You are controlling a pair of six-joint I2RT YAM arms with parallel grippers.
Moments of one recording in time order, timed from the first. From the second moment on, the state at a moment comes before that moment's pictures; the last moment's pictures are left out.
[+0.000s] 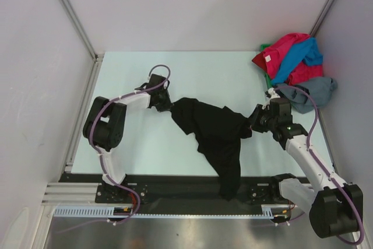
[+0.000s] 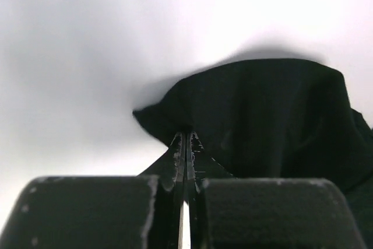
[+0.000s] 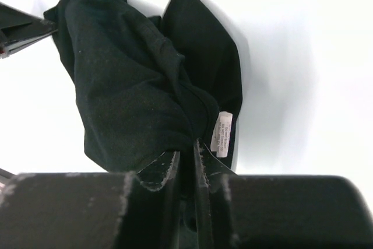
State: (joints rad) left arm -0.37 1.90 1.17 -0.24 0.07 -0.65; right arm 0.17 0.98 0.63 -0.36 -0.26 0.48
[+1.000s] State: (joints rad) left arm -0.23 0.75 1.75 -0.28 0.09 -0.28; right arm 0.47 1.99 2.23 0.27 -0.36 0.76
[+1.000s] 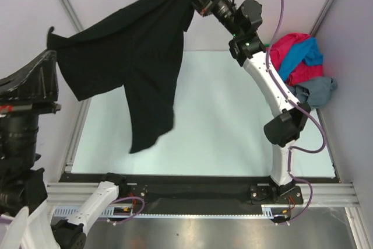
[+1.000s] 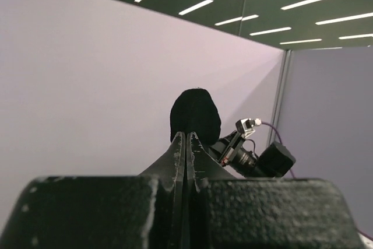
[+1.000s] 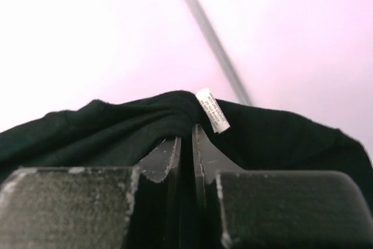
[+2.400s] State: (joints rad) left arm -1.21 1.50 1.11 -0.23 0.07 -0.25; right arm 0.02 1.70 1.24 -0.46 0.00 0.32
